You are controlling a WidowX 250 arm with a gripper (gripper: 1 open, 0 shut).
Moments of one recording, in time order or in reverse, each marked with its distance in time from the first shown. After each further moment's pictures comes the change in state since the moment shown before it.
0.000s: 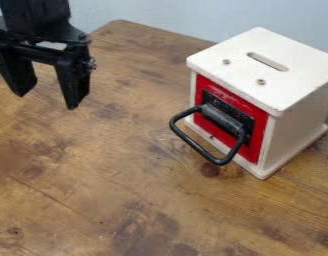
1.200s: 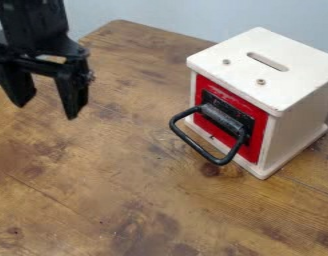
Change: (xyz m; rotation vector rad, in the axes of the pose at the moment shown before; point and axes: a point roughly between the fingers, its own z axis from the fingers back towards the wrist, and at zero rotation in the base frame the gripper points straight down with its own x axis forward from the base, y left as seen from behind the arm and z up) arm -0.001 -0.004 -0.014 0.001 -0.008 0.022
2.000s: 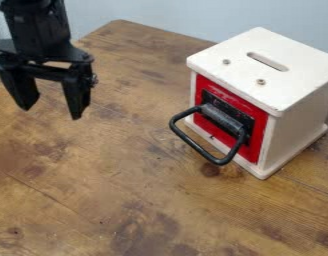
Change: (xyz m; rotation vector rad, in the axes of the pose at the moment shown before) arm 0.014 0.017 -0.012 0.008 0.007 0.077
